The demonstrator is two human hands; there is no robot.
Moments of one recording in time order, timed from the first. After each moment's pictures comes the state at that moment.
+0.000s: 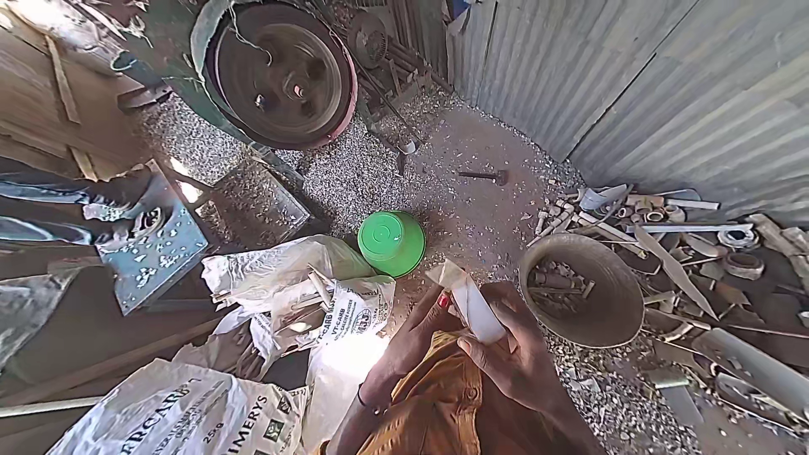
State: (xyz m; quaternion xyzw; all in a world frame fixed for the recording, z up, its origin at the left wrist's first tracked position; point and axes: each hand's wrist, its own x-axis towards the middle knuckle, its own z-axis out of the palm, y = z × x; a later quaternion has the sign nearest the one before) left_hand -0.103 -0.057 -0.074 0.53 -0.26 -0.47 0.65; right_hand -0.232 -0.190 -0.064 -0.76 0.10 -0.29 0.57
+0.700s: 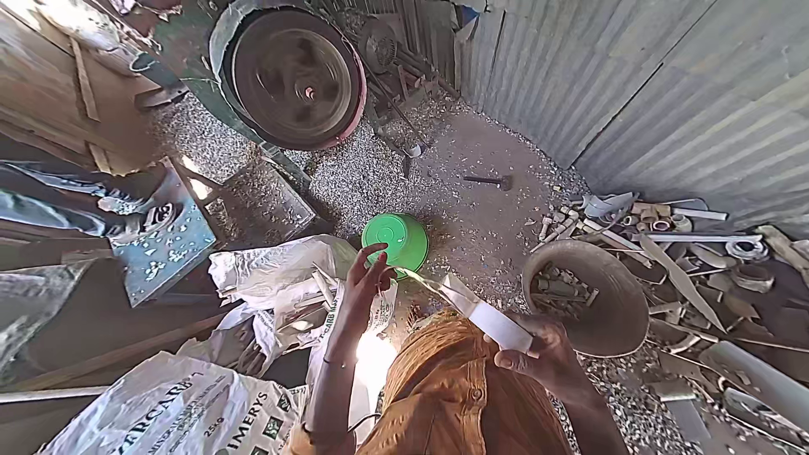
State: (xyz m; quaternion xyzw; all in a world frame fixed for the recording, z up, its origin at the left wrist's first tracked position) left_hand -0.026 -0.030 -0.090 0.71 -0.08 -0.29 0.63; right_hand -0.259 -0.219 -0.081 -0.64 0.04 -0.20 0.74
